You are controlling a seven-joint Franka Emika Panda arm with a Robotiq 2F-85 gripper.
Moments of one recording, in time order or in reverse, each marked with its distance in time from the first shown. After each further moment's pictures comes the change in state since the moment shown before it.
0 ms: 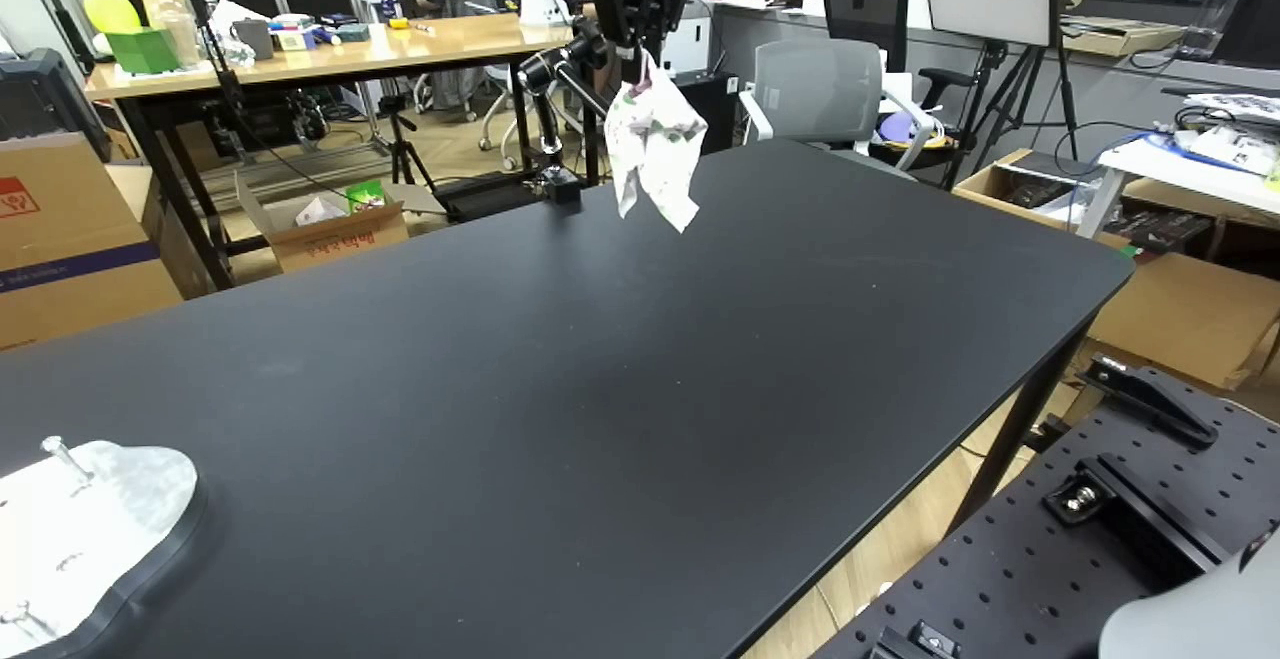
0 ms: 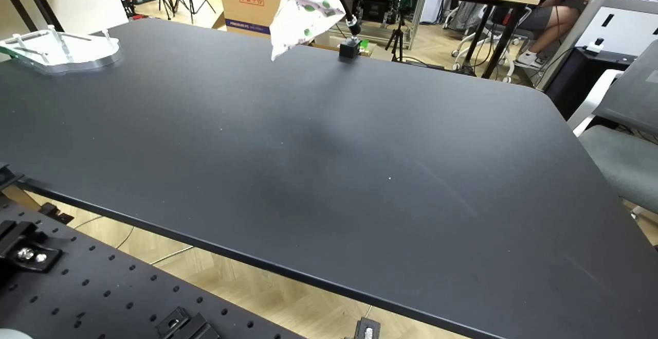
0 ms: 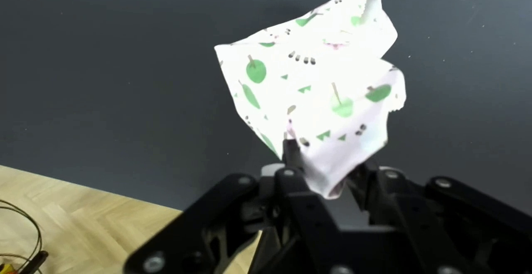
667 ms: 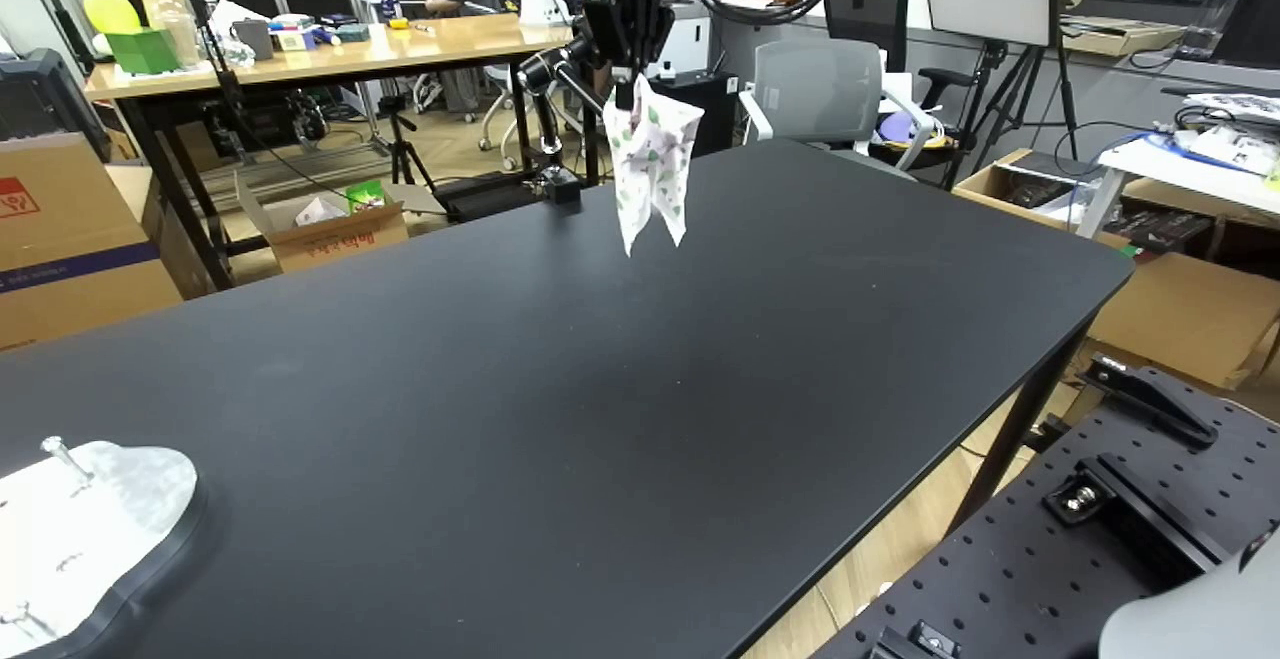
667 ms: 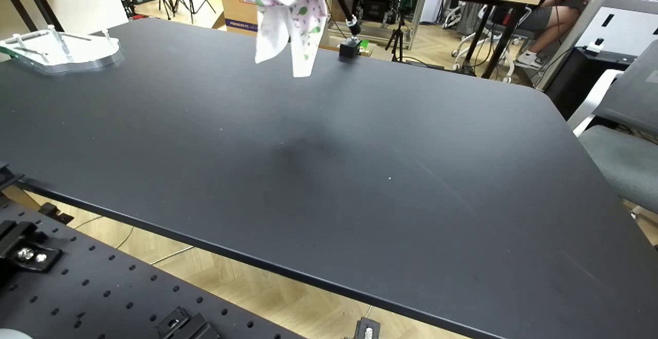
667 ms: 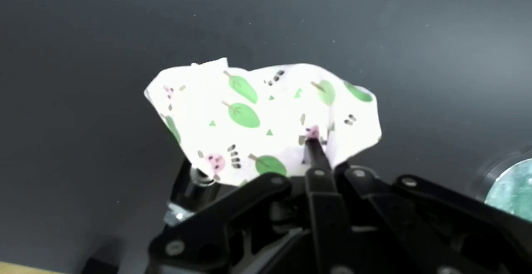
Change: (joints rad) arm -0.007 -0.009 0.038 -0.005 0.155 -0.217 -0.185
